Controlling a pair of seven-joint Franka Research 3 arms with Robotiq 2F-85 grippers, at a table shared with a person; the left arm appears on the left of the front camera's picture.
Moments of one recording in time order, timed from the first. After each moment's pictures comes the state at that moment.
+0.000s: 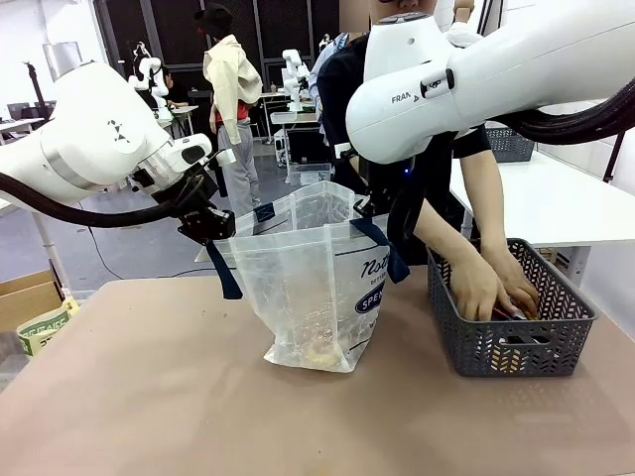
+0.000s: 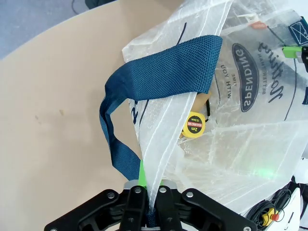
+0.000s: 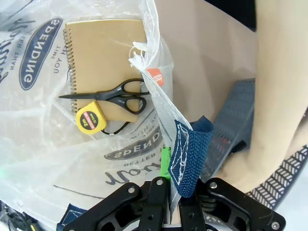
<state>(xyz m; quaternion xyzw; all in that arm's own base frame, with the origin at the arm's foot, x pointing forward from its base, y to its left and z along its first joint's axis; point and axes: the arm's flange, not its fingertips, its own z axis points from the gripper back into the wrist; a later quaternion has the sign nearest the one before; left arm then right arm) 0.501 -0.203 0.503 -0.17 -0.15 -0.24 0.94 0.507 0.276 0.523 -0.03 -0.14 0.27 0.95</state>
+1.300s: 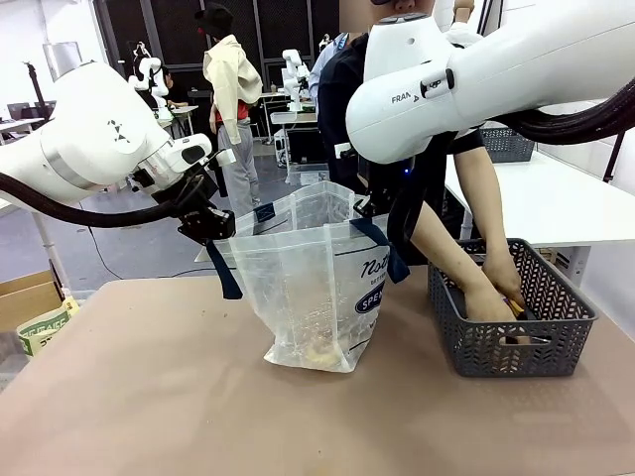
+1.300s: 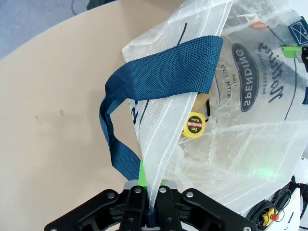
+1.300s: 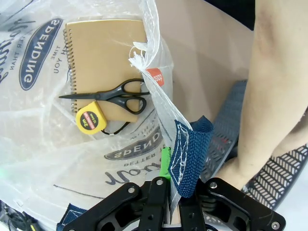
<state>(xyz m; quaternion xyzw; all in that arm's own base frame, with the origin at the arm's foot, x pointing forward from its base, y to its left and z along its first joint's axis) 0.501 -0.203 0.503 -0.17 -0.15 -0.24 0.94 0.507 0.276 0.523 -0.03 -0.14 0.27 0.95</state>
